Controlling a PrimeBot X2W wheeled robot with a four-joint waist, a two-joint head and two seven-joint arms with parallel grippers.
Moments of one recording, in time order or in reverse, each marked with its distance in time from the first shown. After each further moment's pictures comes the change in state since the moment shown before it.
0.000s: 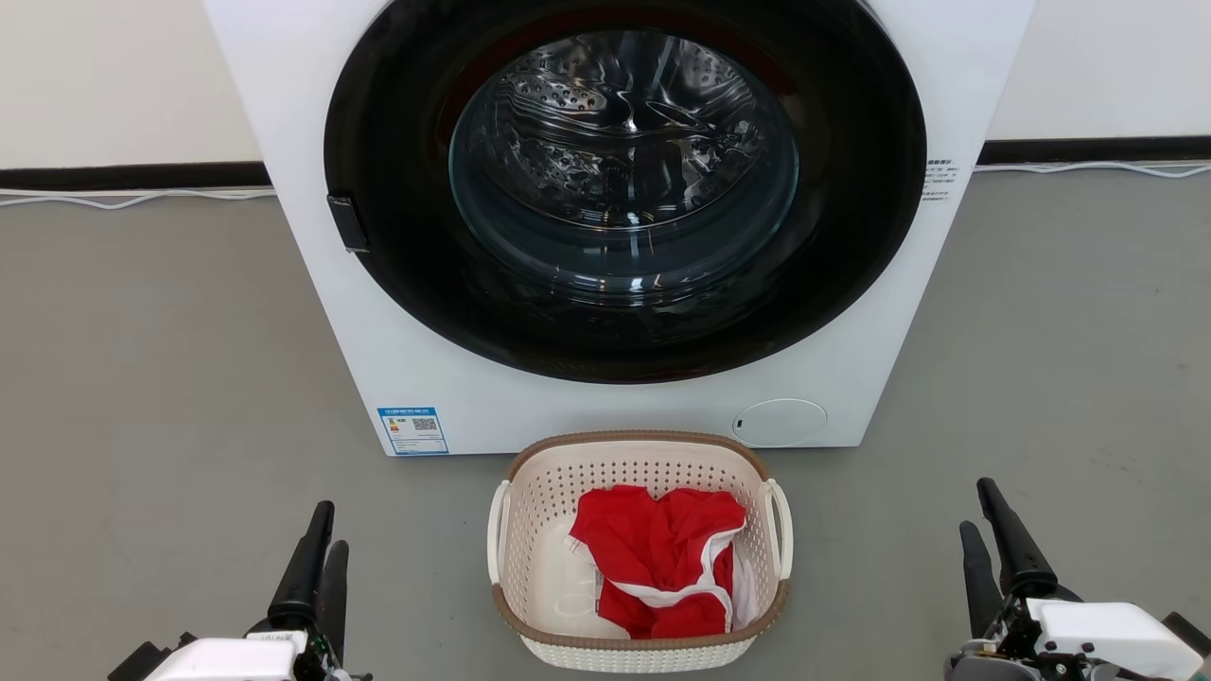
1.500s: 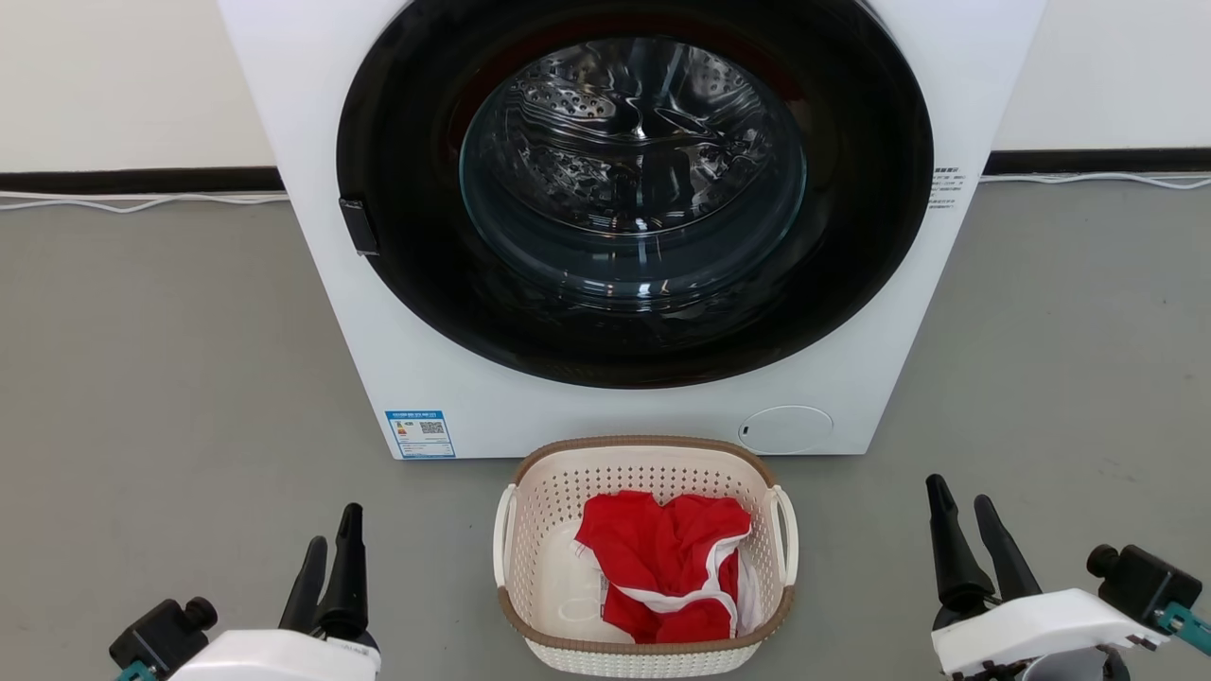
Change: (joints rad) left arm 0.033 0.002 -0.049 -0.078 0.682 0.062 -0.149; right arm 0.003 -0.021 0.063 -0.009 -0.913 0.000 -0.149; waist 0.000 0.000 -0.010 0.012
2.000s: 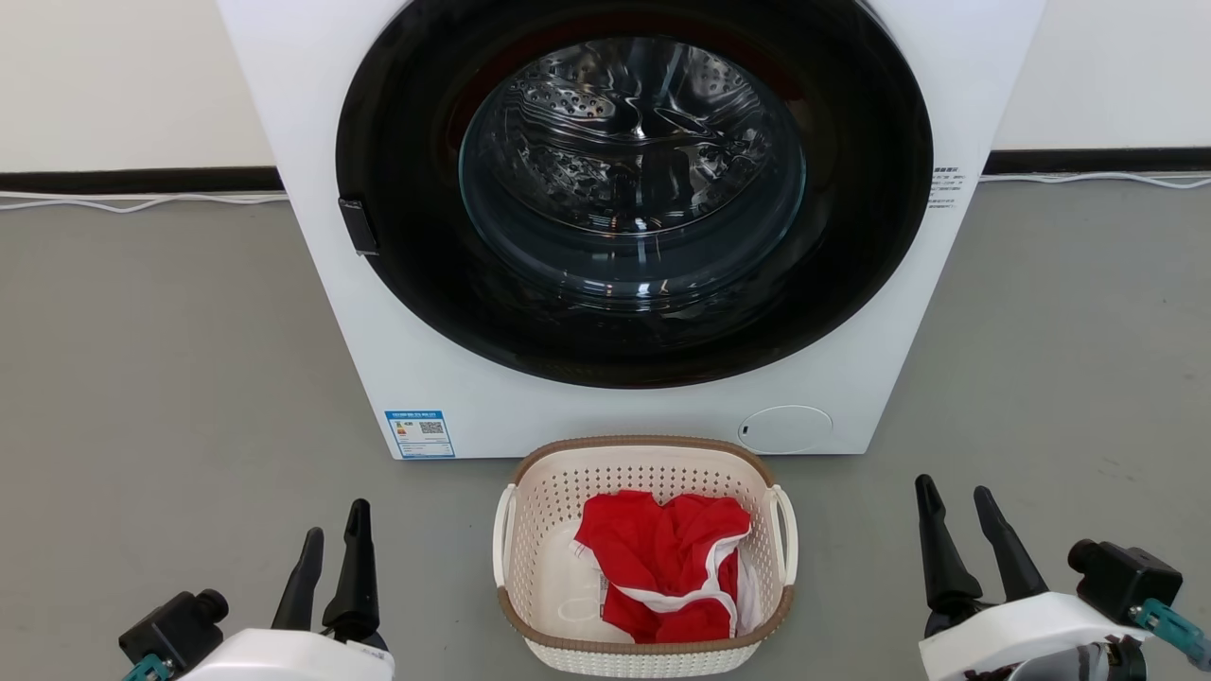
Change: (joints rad) left arm 0.013 0.002 -0.020 -0.030 0.147 0.014 -0.044; right arm 0.000 0.000 0.005 0.002 -0.195 0.000 -0.041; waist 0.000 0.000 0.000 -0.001
